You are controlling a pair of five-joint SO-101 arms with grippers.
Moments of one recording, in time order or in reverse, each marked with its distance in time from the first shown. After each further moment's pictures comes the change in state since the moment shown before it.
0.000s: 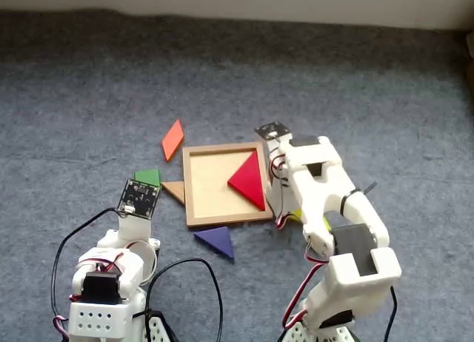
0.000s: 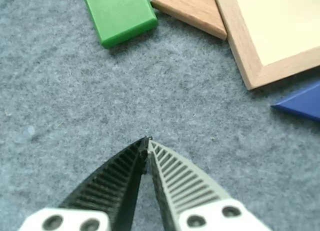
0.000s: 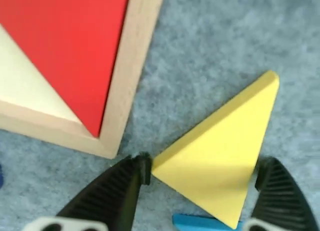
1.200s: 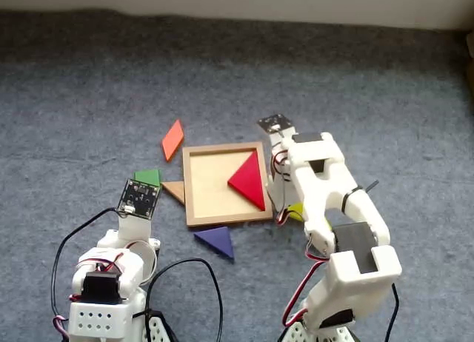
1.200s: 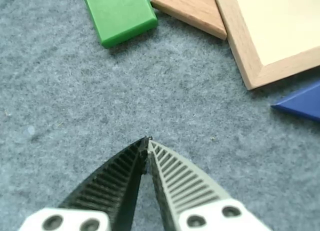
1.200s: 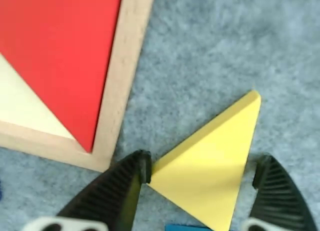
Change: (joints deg) left arm 0.0 0.0 0.0 0.0 0.0; right arm 1.1 0.5 -1.5 -0.8 0.0
